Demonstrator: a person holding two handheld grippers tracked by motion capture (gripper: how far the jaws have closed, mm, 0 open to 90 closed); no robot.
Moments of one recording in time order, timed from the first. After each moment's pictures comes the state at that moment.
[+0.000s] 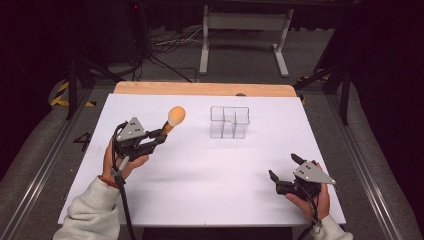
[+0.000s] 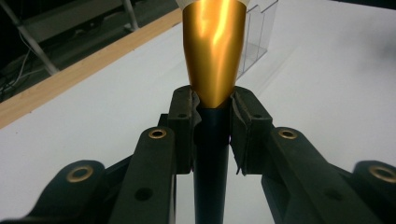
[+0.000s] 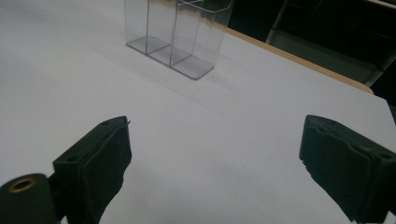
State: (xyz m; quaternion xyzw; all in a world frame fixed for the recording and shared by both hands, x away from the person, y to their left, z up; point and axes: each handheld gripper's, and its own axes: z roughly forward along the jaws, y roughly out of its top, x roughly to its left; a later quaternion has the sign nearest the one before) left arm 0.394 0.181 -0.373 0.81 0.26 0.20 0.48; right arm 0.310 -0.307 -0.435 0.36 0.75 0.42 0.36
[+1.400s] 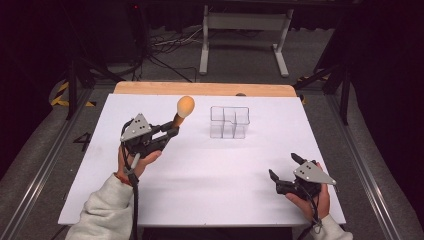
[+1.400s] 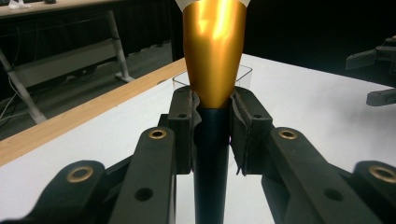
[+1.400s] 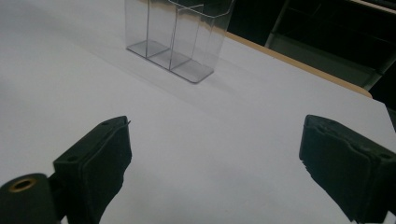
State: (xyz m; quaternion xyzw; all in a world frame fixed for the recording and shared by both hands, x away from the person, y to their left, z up) left arm 0.396 0.154 -0.368 0.76 0.25 0.20 0.57; right arm 0.310 -0.308 -0.435 0.35 0.75 0.43 0.36
